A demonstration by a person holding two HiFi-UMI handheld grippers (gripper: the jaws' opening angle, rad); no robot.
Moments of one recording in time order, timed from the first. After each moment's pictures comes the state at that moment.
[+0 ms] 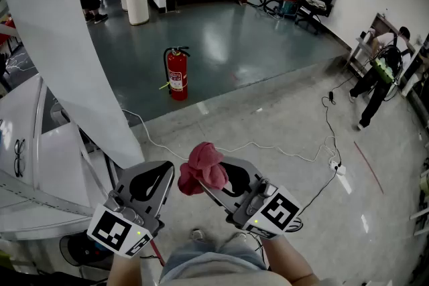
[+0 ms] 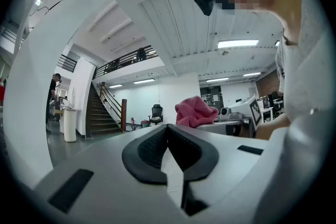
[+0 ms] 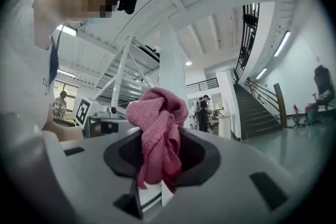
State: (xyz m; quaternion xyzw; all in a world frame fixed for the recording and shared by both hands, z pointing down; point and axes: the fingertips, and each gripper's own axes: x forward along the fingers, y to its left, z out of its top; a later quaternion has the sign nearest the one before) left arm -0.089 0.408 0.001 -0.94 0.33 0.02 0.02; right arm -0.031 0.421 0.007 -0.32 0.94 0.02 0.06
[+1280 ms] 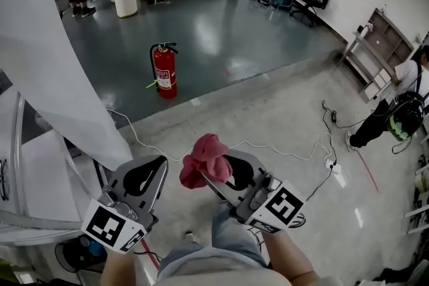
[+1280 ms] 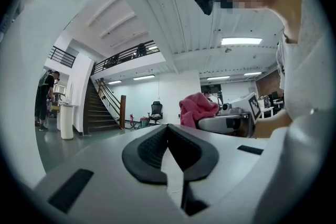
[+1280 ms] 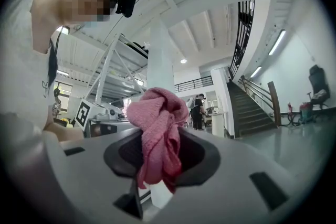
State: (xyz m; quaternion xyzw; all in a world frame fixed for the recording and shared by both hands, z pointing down) left arm -0.056 0.316 0.022 -0.95 0.32 0.01 0.02; right arm 0.018 0.332 0.021 -0.35 0.94 0.01 0.05
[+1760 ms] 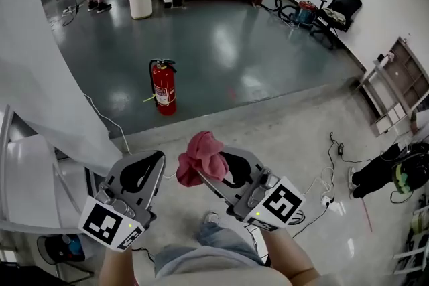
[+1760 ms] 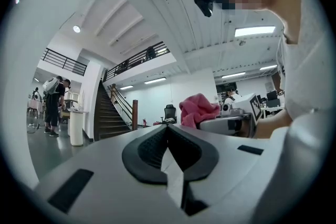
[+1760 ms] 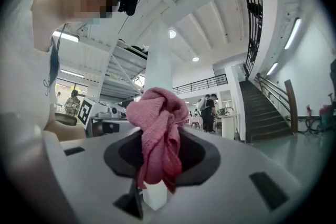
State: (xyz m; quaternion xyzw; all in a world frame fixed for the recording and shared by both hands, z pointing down) left arm 0.045 0.180 -0.005 -0.92 0.40 0.02 0.03; right arm 0.117 0.188 -0.002 -0.26 0.96 0.03 0.04
